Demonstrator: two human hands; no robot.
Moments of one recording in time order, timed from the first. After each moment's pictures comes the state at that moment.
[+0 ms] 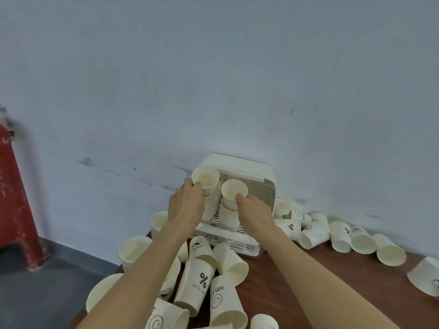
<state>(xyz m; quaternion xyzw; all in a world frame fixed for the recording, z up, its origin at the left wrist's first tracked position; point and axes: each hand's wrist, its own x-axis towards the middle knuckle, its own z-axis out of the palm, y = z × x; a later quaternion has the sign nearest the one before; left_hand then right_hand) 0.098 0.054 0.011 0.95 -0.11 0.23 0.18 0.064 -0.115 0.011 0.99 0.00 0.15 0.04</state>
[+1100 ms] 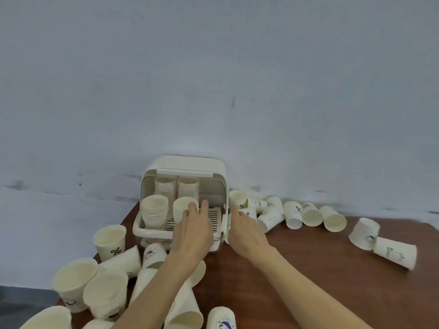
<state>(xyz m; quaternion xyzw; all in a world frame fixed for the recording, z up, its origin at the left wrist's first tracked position) 0.039 -0.054 -0.020 0.94 -0.22 0.19 0.18 -0.002 -0.187 -0.018 0.98 -0.07 0.17 -0.10</state>
